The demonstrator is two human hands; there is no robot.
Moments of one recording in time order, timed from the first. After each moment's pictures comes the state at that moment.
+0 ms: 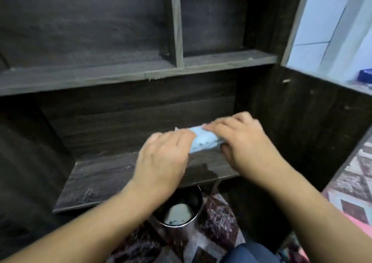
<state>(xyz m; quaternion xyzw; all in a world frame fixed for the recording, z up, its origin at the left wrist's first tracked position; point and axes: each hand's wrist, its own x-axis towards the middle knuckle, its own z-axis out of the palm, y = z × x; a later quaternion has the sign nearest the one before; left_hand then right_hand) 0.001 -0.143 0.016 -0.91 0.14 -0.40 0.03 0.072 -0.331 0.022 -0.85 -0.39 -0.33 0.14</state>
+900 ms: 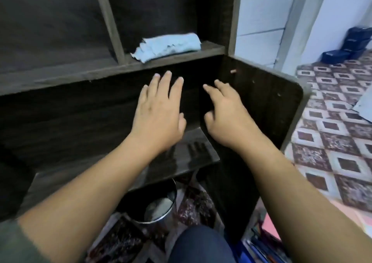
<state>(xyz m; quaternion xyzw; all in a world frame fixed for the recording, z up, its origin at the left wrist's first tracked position) 0.078 -0.220 0.064 -0.95 0.09 -0.28 0.03 0.105 -0.383 0.051 -0.92 -0.19 -0.19 0.27</state>
